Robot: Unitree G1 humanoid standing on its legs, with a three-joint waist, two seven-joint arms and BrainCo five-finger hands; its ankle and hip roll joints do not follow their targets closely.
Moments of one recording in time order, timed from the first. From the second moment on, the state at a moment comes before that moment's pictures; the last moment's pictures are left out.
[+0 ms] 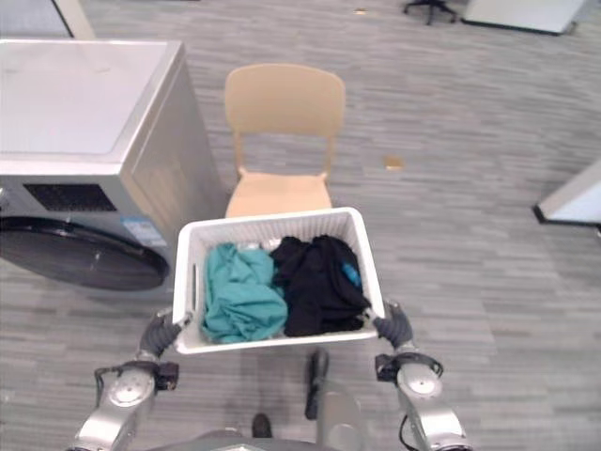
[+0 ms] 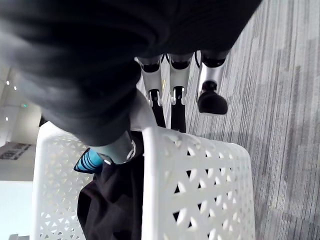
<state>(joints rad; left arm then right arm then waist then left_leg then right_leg) 0.17 0.37 -0.23 0.28 -0.25 -0.02 0.13 0.16 -0.33 0.14 0.22 0.19 -0.03 -0.13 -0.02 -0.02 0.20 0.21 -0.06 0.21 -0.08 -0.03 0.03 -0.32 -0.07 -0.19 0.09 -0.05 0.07</state>
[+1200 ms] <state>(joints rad) -0.34 0.34 -0.36 0.77 -0.19 -0.02 0.29 -0.31 -0.30 0.29 0.71 0.16 -0.02 -0.29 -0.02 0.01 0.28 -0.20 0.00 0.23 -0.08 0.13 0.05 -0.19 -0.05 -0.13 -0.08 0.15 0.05</state>
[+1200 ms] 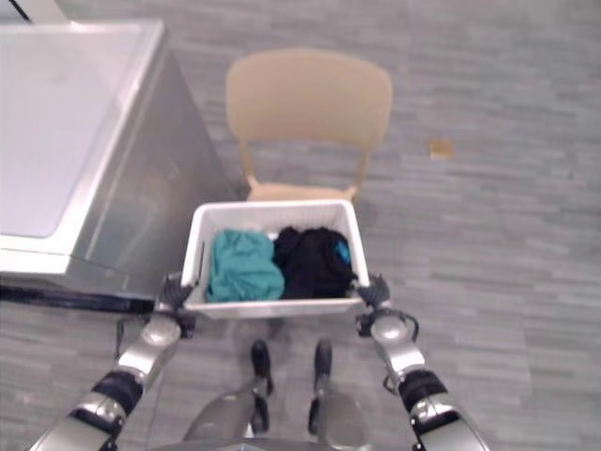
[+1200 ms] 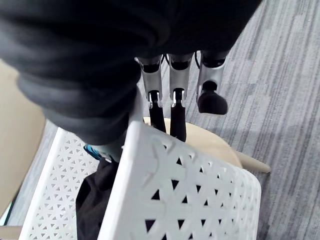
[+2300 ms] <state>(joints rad) 0.17 0.34 -0.11 0.50 -0.27 -0.12 0.13 0.04 -0.42 0.09 0.54 0.11 -0.08 -0.14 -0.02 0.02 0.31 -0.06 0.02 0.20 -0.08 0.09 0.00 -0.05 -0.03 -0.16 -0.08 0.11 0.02</state>
